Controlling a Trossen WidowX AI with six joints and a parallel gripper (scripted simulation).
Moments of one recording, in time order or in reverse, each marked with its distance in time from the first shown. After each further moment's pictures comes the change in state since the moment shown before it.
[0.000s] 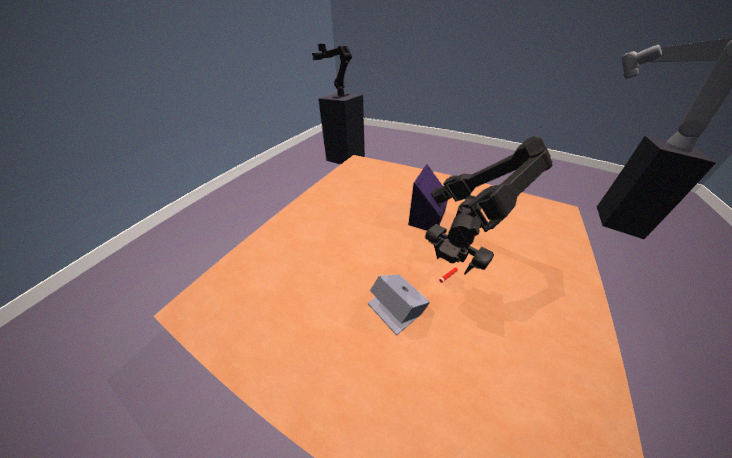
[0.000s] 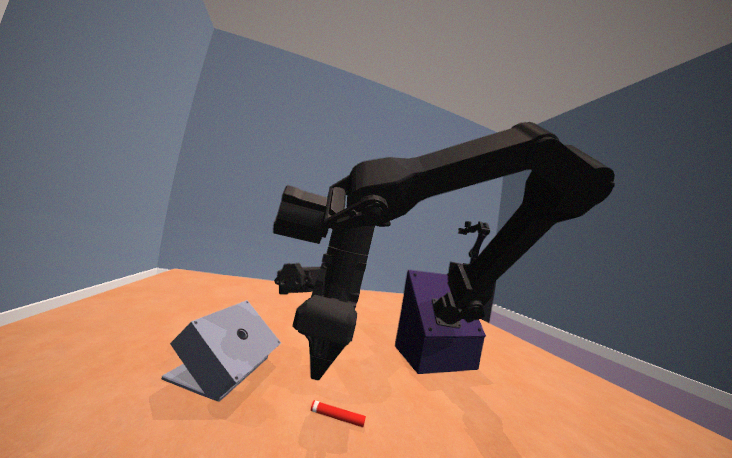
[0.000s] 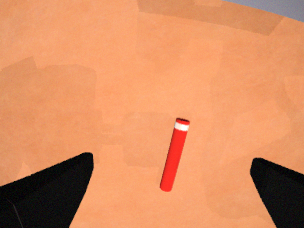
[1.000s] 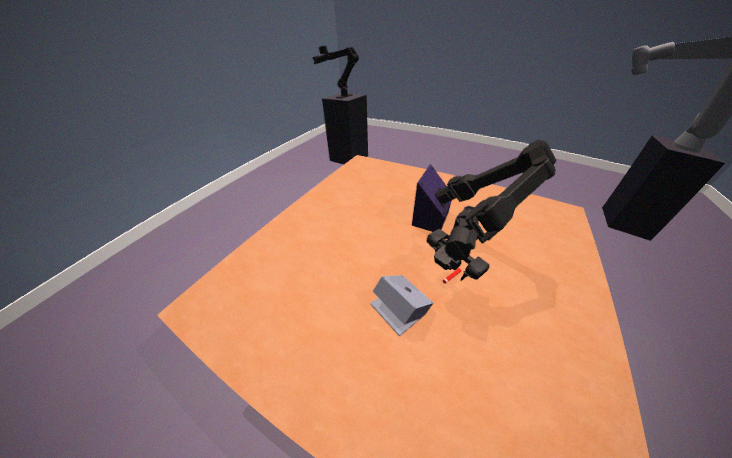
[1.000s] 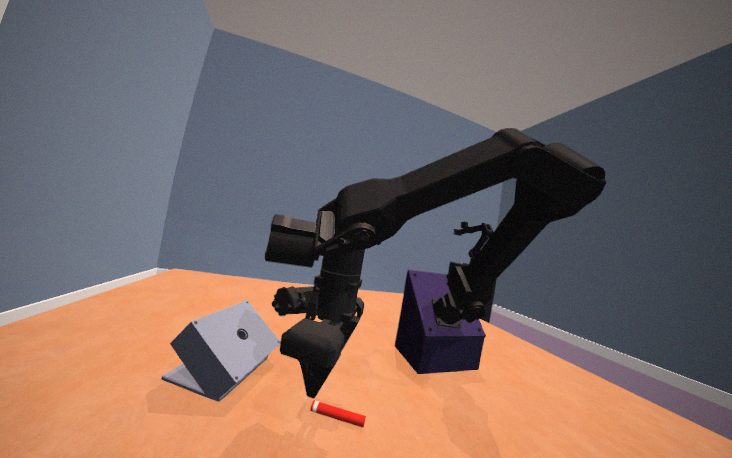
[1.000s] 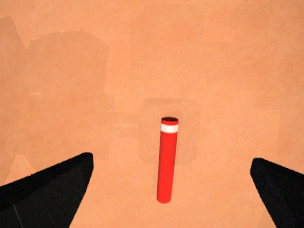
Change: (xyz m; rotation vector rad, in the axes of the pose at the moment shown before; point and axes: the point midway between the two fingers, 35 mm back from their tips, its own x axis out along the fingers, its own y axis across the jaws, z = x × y) arm 0.030 -0.011 -0.004 0.156 0.060 -0.038
